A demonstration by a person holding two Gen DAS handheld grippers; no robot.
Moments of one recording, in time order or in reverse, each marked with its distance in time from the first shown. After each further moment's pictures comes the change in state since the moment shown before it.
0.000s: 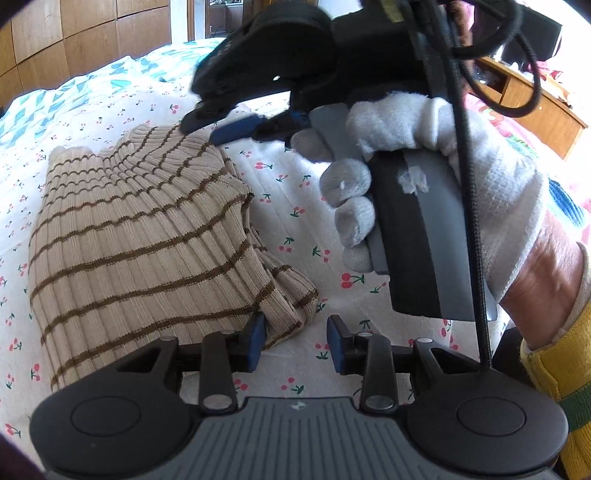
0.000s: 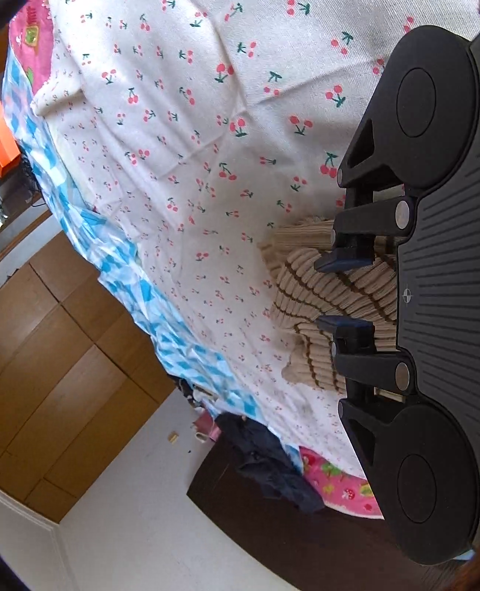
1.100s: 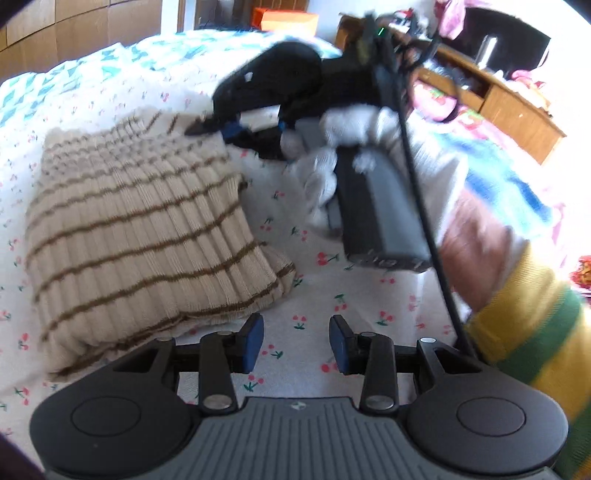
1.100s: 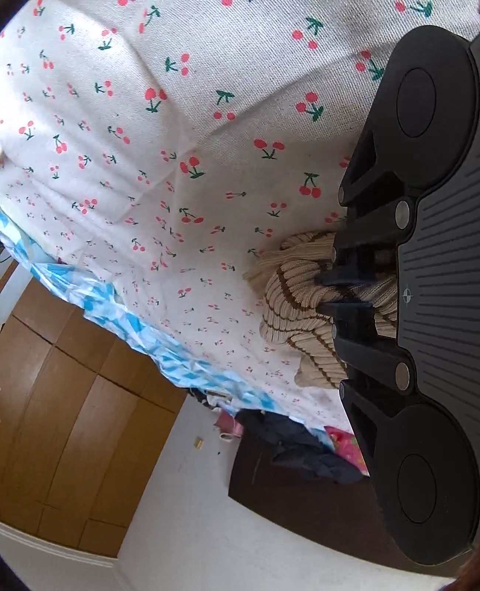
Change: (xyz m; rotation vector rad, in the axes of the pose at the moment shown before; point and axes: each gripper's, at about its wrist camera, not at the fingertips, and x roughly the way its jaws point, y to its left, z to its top) left arm -0.032 0.015 -0.017 -0.028 0.000 -0.104; right arm 0.014 -0.035 0.003 0.202 0.042 0.053
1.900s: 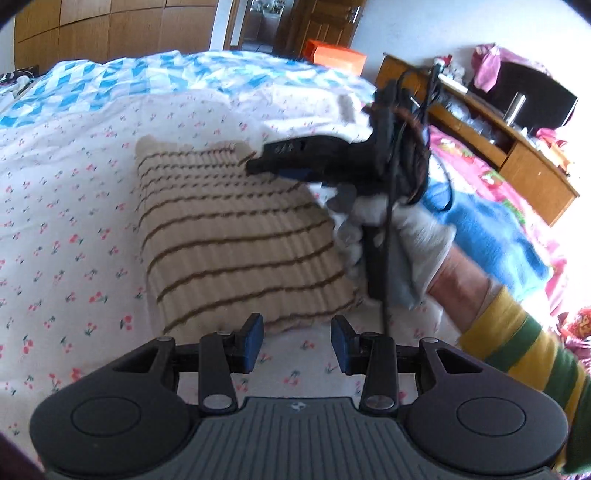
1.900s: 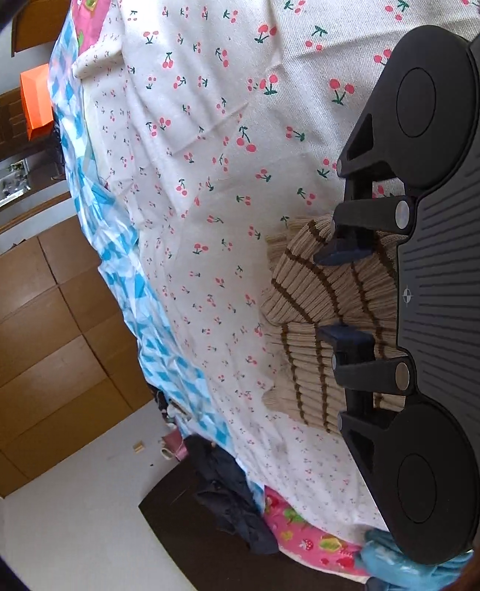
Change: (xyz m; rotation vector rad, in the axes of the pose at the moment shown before) left arm -0.073 0.054 -0.006 -0.141 -0.066 0.057; right arm 0.025 0.055 -0.016 -0.371 -0.062 -0.135
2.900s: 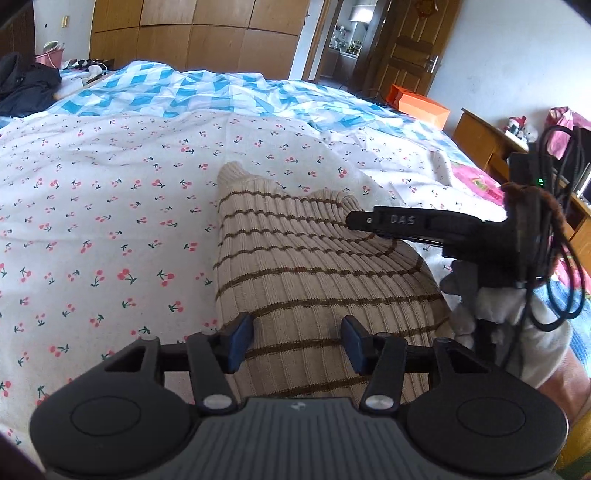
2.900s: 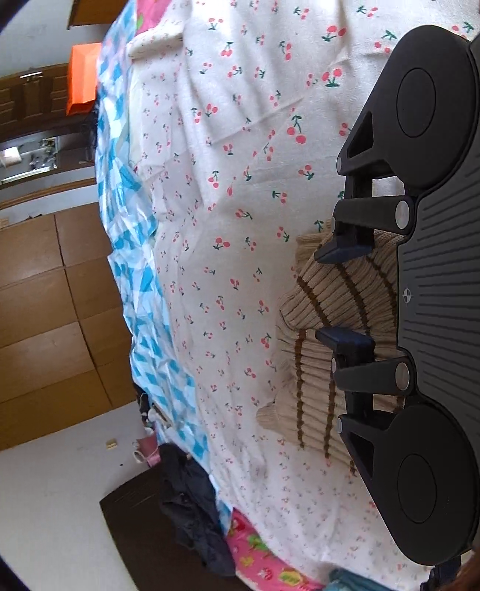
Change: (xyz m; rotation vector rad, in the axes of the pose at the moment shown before) left arm 0.054 0.062 0.036 -0.177 -0.159 0.149; right arm 0.024 0.026 0.007 -0.231 -0.036 -0.126
